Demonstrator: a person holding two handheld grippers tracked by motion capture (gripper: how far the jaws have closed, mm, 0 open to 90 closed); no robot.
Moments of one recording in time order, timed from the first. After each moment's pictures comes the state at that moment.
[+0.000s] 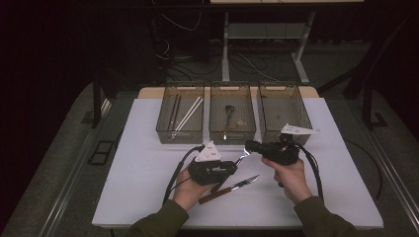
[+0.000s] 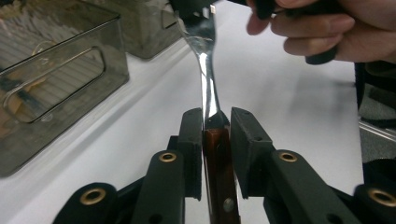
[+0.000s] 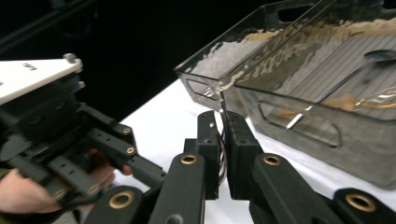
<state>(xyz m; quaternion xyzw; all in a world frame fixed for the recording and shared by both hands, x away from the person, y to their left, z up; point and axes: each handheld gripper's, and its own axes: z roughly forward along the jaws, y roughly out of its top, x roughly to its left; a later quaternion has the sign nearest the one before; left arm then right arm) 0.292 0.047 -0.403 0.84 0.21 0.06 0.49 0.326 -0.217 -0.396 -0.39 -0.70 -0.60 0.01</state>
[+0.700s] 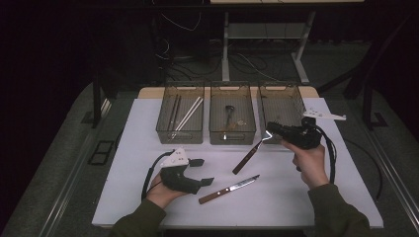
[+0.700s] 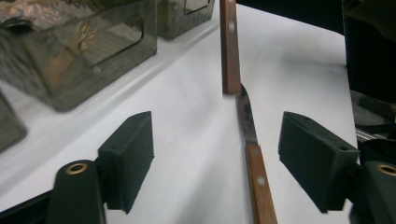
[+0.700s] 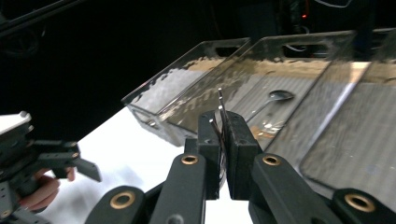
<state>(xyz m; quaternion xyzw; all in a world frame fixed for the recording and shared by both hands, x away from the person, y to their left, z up) 0.286 0.126 -0.424 0.82 0.23 0.05 0.52 0.348 -0.269 -0.364 -0.43 -0.68 -0.59 -0.07</state>
